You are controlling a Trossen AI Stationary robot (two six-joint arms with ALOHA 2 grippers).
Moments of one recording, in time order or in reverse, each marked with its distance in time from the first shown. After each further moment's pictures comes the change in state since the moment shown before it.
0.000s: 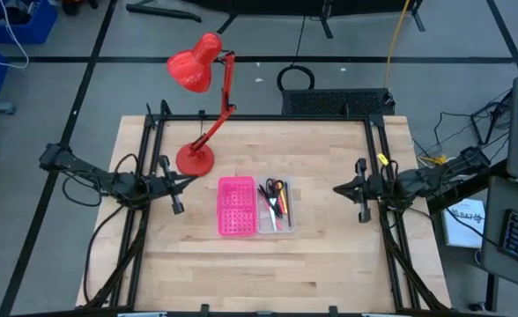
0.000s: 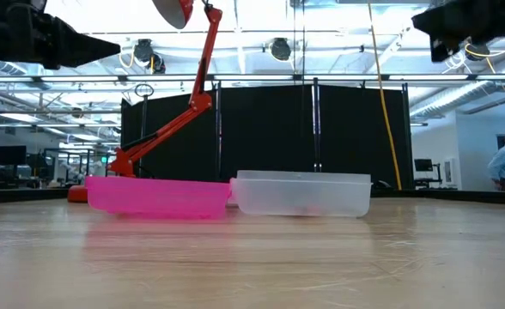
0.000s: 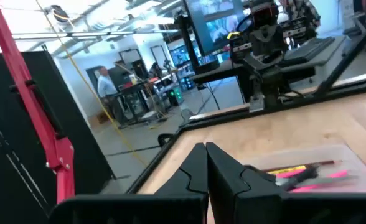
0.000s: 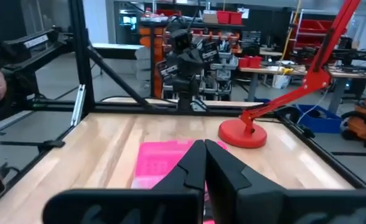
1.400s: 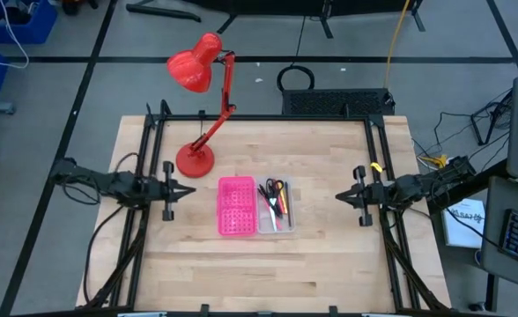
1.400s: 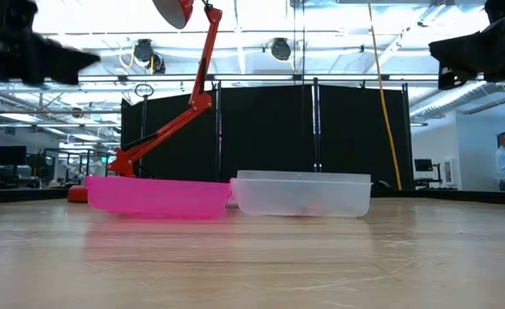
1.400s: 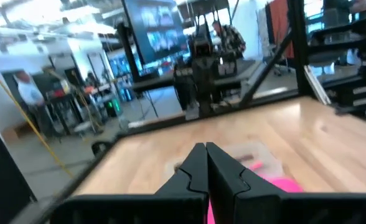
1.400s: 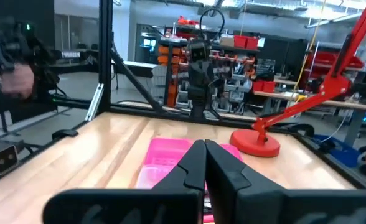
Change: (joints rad) left arm 0.085 -0.331 -0.061 -0.313 0.357 -0.138; right arm 0.000 -0.327 -0.272 0.056 -0.088 -0.113
